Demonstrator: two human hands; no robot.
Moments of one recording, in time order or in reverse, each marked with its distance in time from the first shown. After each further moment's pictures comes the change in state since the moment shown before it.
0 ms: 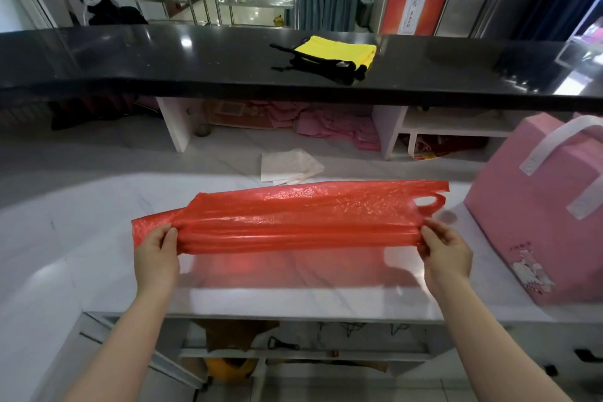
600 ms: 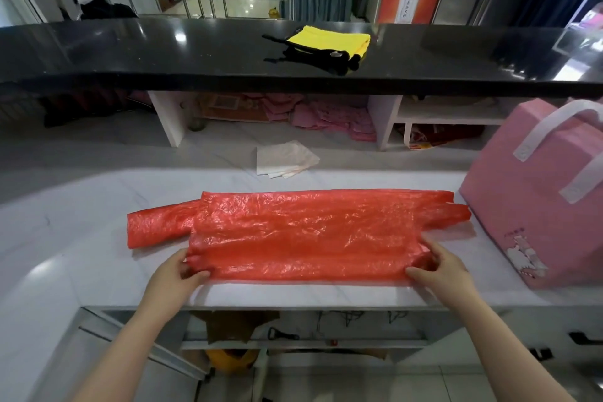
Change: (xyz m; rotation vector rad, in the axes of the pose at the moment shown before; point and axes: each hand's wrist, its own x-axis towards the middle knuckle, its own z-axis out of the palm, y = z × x) left_hand -0.038 -0.013 -0.012 0.265 -0.508 -0.072; right_hand -0.021 0.002 -0.056 -1.008 -0.388 -0.079
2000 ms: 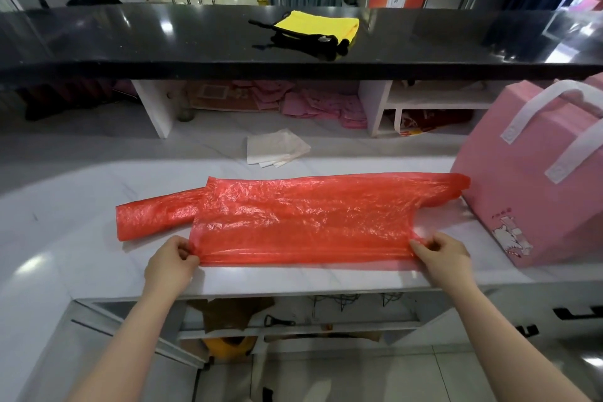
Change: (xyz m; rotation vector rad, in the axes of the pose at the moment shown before) left_hand 0.013 0.010 0.013 0.254 0.159 -0.064; right_hand 0.005 0.017 -0.001 -0.040 0.256 0.051
